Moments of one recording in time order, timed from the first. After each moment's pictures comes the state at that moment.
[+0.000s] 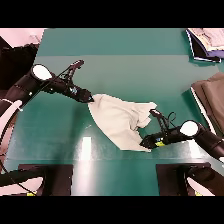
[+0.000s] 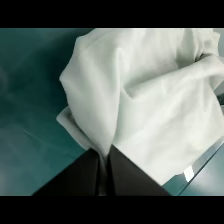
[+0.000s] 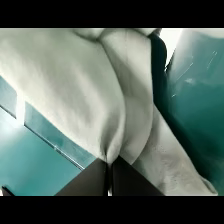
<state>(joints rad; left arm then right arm) -0.24 -1.37 1.19 0.85 -1.14 -1.18 0.37 -0.89 0.42 -0.84 1.02 1.36</state>
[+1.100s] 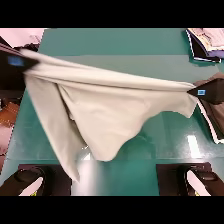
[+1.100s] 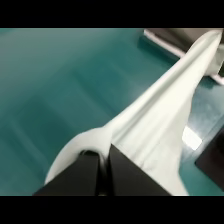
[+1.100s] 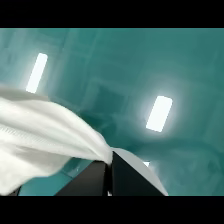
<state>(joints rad) -0.25 -0.87 1.71 1.00 -1.46 -1.40 -0.15 -0.78 1.33 -0.91 1.62 1.52</state>
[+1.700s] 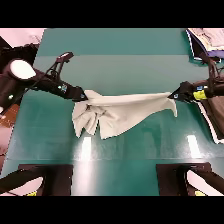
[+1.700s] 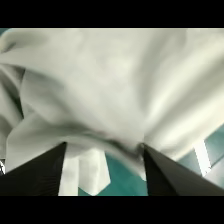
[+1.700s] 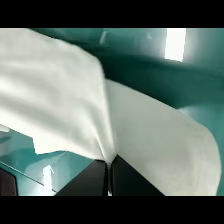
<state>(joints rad) -0.22 -1.25 1.21 1.00 -1.19 -1.31 -0.16 -1.08 1.09 -0.92 1.40 1.48</state>
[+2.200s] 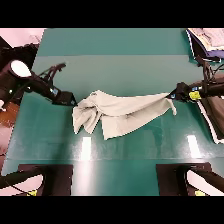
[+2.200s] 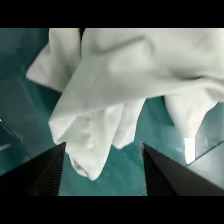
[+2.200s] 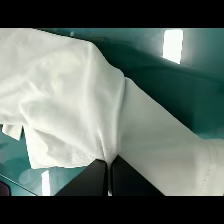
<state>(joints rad) -0.08 -1.31 1.16 1.05 -1.38 -1.29 -0.16 -1.10 1.07 -0.92 1.34 1.45</state>
